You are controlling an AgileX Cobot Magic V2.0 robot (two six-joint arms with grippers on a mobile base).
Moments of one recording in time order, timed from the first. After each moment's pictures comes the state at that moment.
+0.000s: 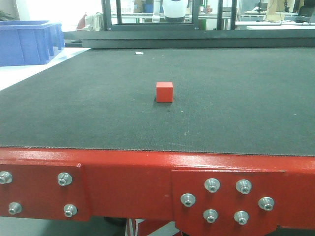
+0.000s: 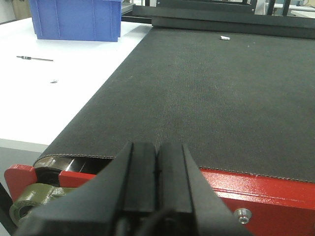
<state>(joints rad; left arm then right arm) -0.02 -0.01 0.03 -0.08 0.12 0.05 0.02 0.14 -0.25 0.08 0.18 0.08</state>
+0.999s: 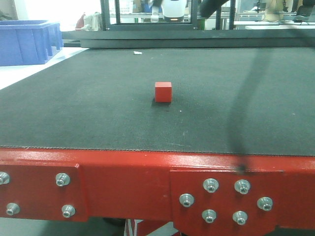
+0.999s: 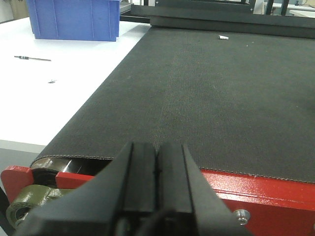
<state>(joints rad) -0.02 -0.01 0.03 -0.08 0.12 0.05 0.50 1.81 -1.75 0.05 0.89 0.36</state>
